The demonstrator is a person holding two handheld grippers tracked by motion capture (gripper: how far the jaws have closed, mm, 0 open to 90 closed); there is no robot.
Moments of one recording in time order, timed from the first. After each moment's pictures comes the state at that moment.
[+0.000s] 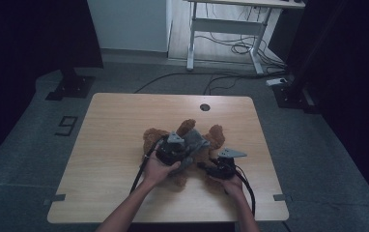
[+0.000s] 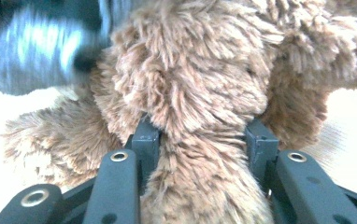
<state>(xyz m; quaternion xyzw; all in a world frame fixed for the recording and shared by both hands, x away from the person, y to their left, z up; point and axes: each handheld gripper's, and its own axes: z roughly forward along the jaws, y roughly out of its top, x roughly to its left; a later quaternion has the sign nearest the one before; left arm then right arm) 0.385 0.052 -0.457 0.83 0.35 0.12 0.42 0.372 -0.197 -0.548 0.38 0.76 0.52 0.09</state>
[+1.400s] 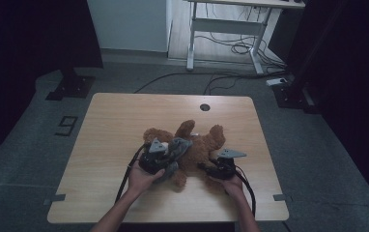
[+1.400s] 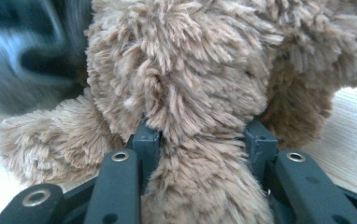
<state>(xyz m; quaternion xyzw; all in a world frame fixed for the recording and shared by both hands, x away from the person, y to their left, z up) 0.358 0.091 -0.459 0.82 0.35 0.12 0.43 0.372 -0.197 -0.549 0.37 0.77 0.52 0.09</state>
